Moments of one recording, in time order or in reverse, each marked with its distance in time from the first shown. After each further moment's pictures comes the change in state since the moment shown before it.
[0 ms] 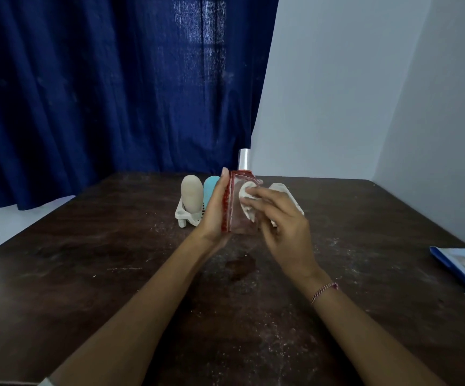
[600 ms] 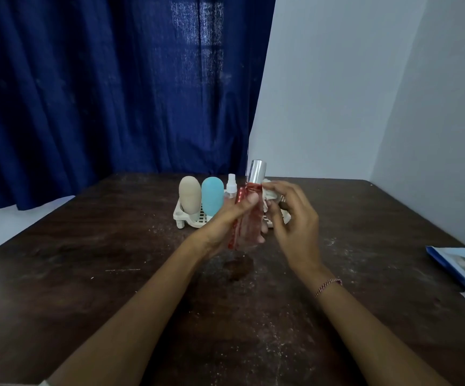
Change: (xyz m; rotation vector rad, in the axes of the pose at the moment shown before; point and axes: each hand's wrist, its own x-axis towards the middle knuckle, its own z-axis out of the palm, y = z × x) left_hand -0.009 0.000 0.005 0.217 -0.229 -0.040; right_hand 0.003 0.011 -0.006 0.106 0.135 0.178
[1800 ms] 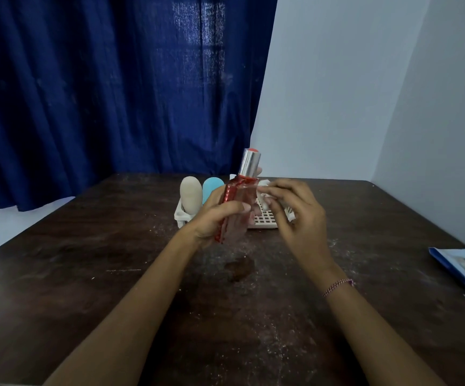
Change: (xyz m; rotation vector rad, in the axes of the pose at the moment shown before) left_hand 0.004 0.006 -0.020 0.071 0.016 0.148; right_hand 0.009 -0.001 -0.009 -0.091 -0.060 -0.152
